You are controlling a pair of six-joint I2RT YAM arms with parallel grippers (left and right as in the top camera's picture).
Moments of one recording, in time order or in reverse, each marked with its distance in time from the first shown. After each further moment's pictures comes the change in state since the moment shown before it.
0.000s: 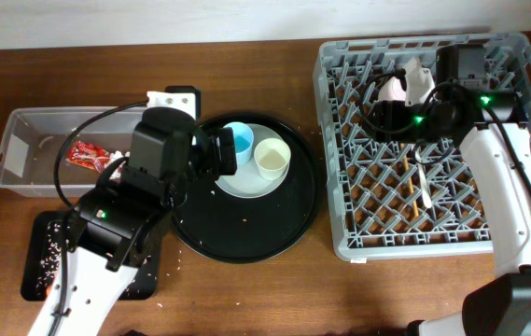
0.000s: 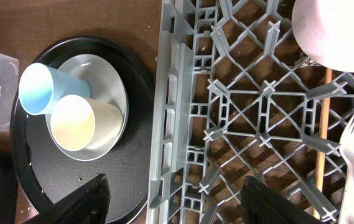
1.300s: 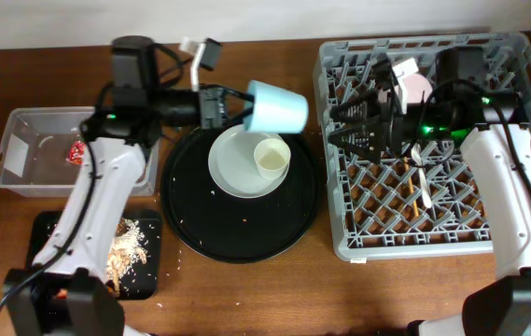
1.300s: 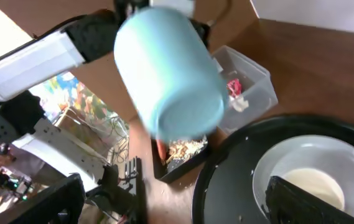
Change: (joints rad) left arm 0.312 0.452 0.111 0.424 1.450 -0.007; right arm 0.006 -0.006 0.002 -0.044 -1.011 -0.573
